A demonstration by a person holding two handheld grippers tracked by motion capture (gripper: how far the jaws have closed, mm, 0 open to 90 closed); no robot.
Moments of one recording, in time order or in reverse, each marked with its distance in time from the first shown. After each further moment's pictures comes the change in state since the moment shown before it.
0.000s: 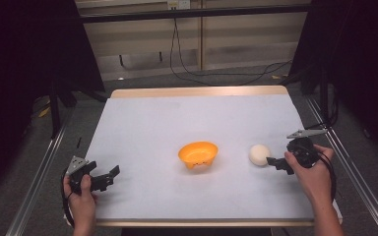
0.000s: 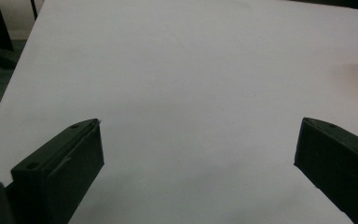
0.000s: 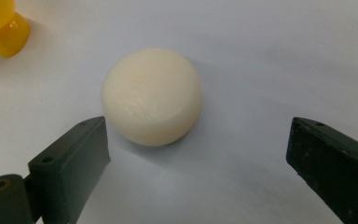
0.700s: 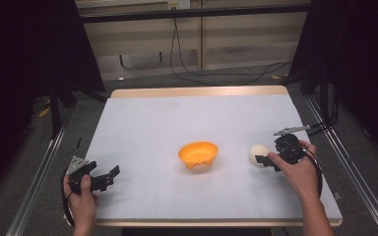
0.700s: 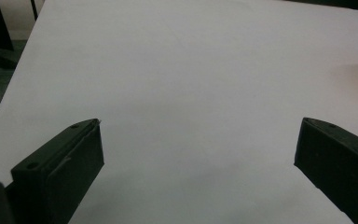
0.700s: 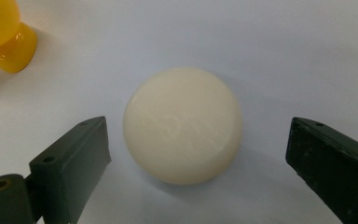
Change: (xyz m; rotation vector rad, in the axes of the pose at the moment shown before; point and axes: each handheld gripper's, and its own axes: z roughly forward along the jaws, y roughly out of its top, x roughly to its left) left arm 0.000 0.000 0.000 0.000 -0.001 0.001; right arm 0.017 0.015 0.026 0.033 0.016 0.021
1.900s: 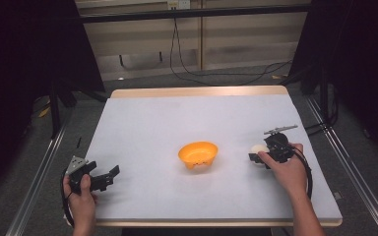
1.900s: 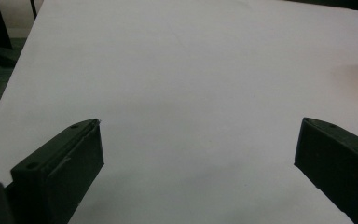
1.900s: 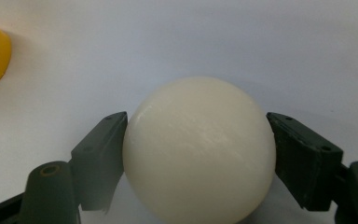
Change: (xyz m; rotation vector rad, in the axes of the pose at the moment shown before) left arm 0.001 0.000 0.000 0.005 0.005 0.002; right arm 0.010 0.007 0.025 0.046 -0.032 0.045
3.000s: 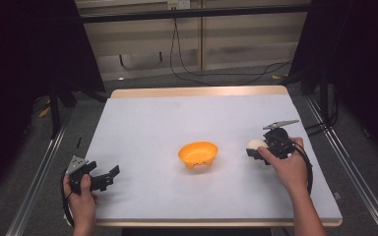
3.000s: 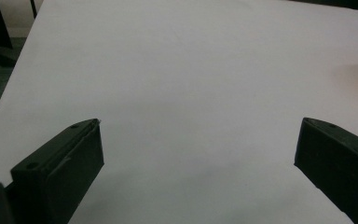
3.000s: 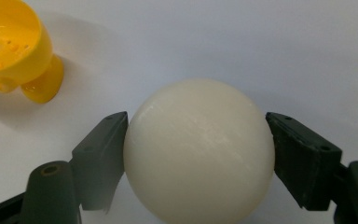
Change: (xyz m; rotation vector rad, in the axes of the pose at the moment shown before) left arm 0.001 0.000 0.000 0.002 -0.006 0.000; right arm 0.013 0.017 -0.021 -0.060 0.038 -0.062
